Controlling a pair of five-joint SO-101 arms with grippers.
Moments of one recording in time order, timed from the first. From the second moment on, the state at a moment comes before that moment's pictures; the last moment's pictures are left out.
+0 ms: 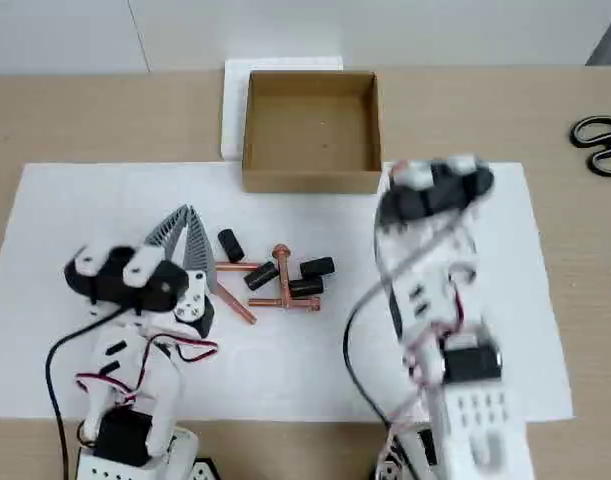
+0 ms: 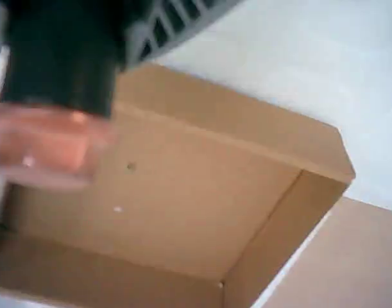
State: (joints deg) left arm 8.1 -101.3 85.9 26.9 5.8; right arm -10.6 -55.1 56.5 26.6 2.1
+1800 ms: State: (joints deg) left arm 8.0 -103.3 85.4 30.3 5.8; right arm -14.4 65.3 -93.1 87.6 2.0
